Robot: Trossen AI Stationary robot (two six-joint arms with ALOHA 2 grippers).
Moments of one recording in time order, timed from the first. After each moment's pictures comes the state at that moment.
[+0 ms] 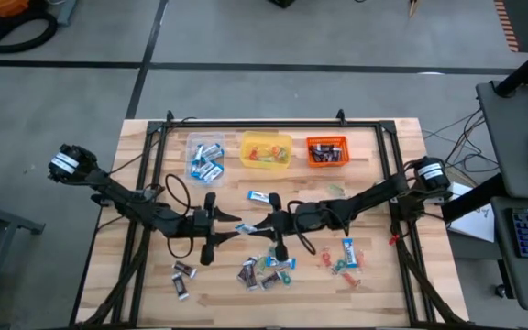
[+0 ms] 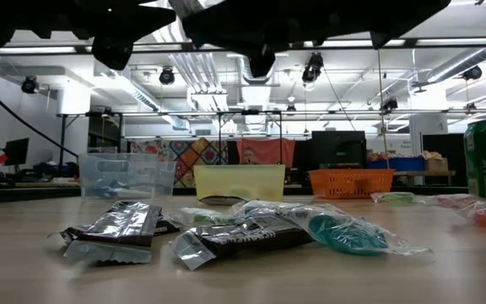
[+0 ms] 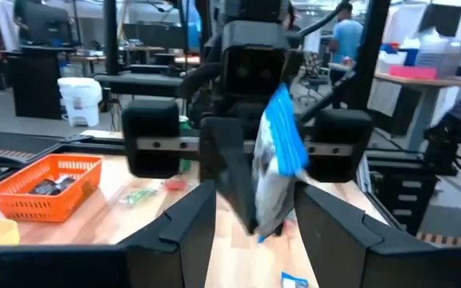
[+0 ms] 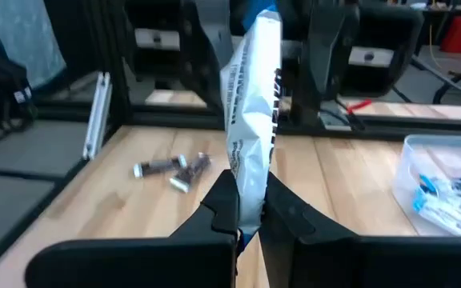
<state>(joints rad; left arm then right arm) -0.49 1.29 0.40 0.93 -0.52 -0.07 0.23 1.80 0.99 0.66 0.10 0.01</state>
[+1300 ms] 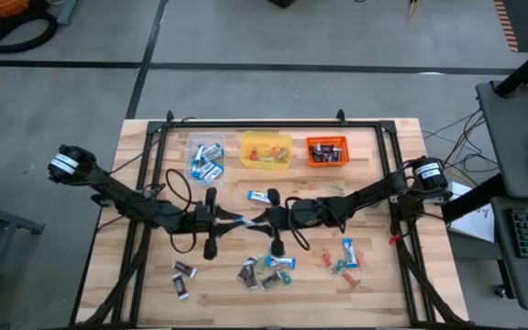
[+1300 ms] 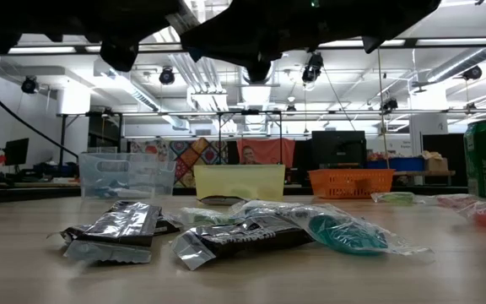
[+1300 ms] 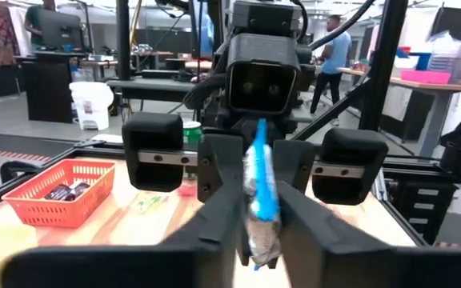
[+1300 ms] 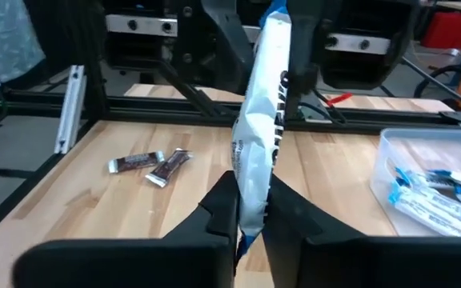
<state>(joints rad) -0.43 1.29 0.40 0.94 -0.51 -0.06 0.20 1.82 1.01 0.63 0.11 0.00</state>
